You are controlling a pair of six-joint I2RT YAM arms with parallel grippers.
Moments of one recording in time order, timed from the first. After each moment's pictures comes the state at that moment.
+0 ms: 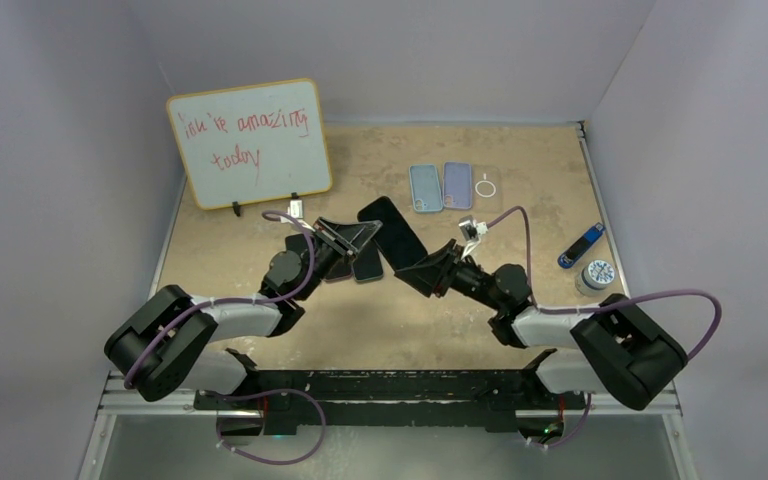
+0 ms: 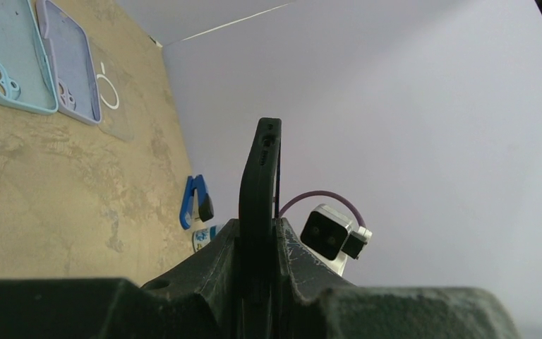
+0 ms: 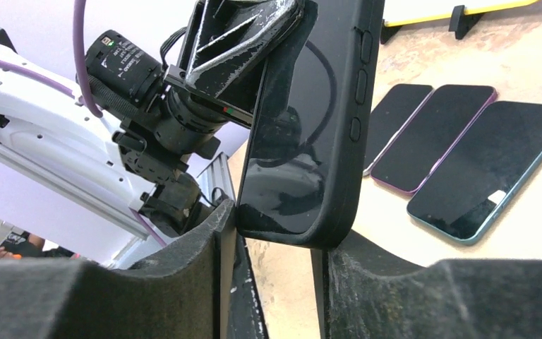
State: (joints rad) left arm -0.69 1.36 0.34 1.22 -0.03 -1.31; right arm 0.64 1.31 0.21 1.28 -0.49 0.83
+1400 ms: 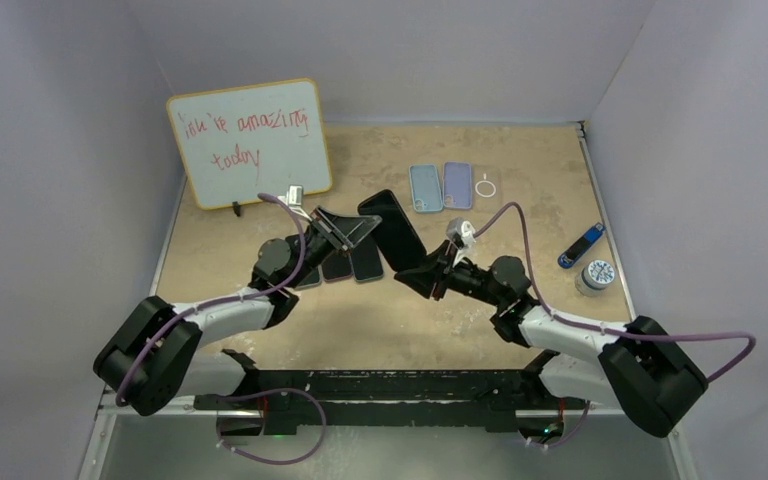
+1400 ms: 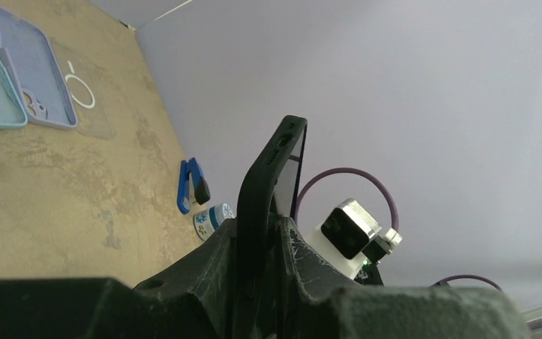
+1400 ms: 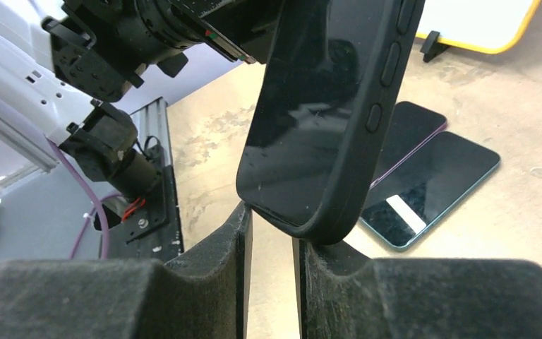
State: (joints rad) left arm -0.61 1.27 0.40 1.09 0.19 -1.24; right arm 0.66 1.14 0.28 0.95 -0.54 0.41
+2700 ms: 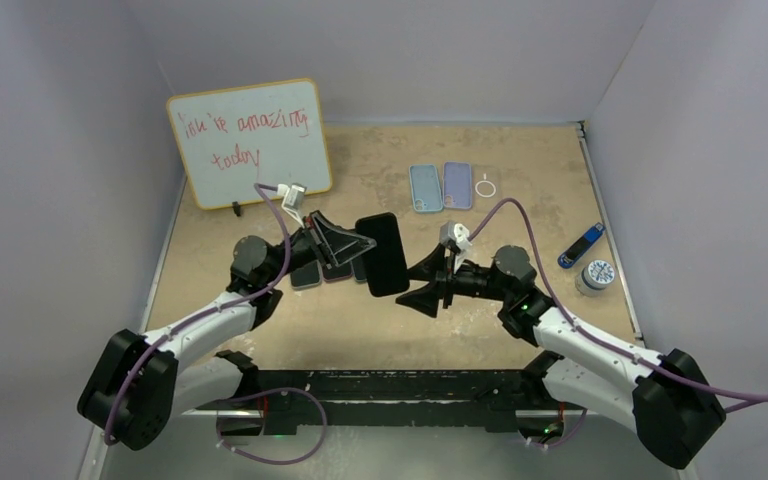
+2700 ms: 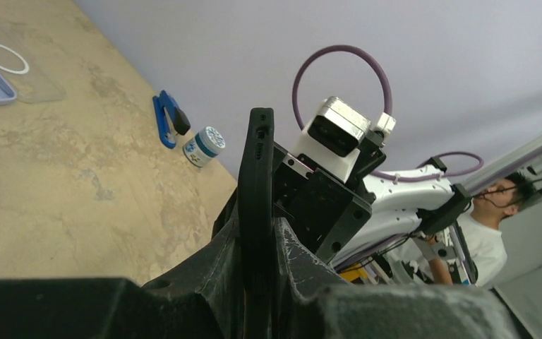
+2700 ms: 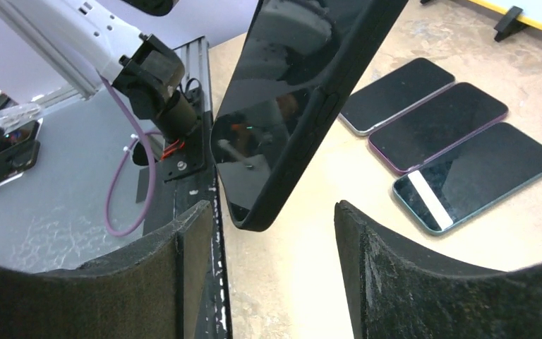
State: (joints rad) left arm -0.48 1.12 0.39 1.02 0.62 -1.09; right arm 0.65 0.97 0.37 0.57 -0.74 0.31
